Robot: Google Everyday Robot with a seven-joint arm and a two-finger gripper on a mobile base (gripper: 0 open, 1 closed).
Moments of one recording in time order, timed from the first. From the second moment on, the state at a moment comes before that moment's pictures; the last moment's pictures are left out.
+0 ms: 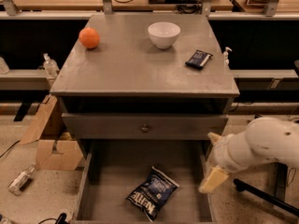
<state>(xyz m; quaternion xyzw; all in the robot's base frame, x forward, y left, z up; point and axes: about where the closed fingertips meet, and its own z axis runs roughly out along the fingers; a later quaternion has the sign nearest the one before) 0.469 -0.198 0.643 -0.58 0.78 0.04 0.23</state>
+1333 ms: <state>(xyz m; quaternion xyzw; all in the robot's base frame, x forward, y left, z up) 0.489 -0.051 0.404 -0.61 0.73 0.18 0.26</state>
